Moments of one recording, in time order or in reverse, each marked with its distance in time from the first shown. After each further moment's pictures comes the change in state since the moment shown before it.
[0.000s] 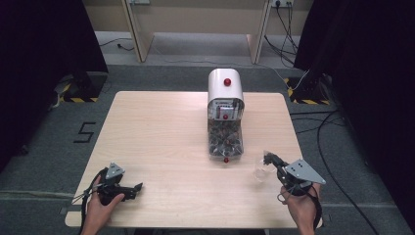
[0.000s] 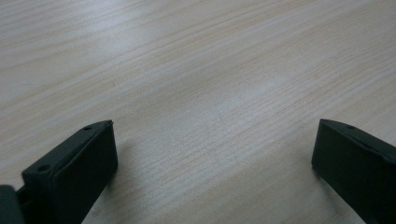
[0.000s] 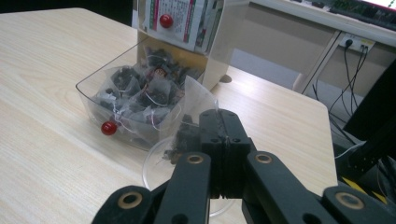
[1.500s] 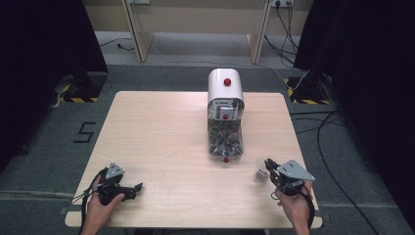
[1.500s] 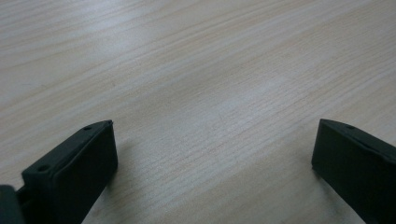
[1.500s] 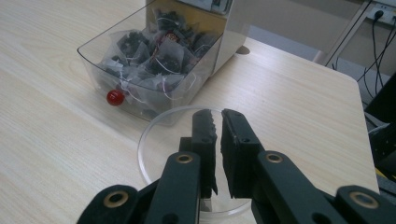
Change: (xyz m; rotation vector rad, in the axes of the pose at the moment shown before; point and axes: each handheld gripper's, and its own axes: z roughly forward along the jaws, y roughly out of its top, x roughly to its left) left arm 0.000 0.000 0.000 0.000 0.000 0.000; right arm 0.005 -0.019 0.020 0.080 0.049 0.012
